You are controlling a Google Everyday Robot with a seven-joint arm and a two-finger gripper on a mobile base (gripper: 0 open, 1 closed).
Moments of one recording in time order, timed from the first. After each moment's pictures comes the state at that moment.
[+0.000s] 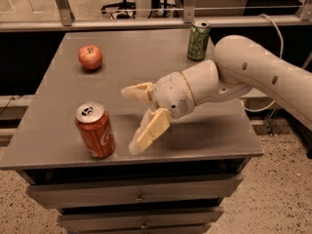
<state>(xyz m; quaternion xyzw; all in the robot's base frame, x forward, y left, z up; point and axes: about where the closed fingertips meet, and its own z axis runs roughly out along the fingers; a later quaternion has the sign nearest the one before) 0.445 0.054 0.883 -0.60 0.56 0.47 0.33</state>
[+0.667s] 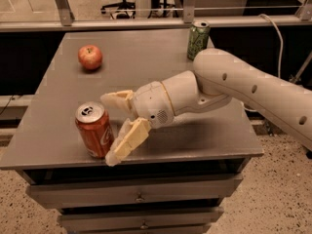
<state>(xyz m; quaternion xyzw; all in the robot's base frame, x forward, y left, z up) 0.427 0.099 0.879 -0.60 0.53 0.50 0.34</state>
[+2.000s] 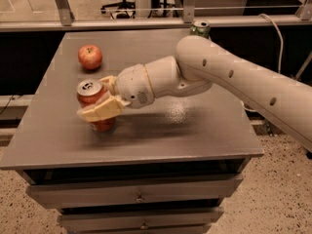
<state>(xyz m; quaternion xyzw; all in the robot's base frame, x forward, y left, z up) 0.481 0.138 0.893 -0.59 0.53 0.48 0.38</state>
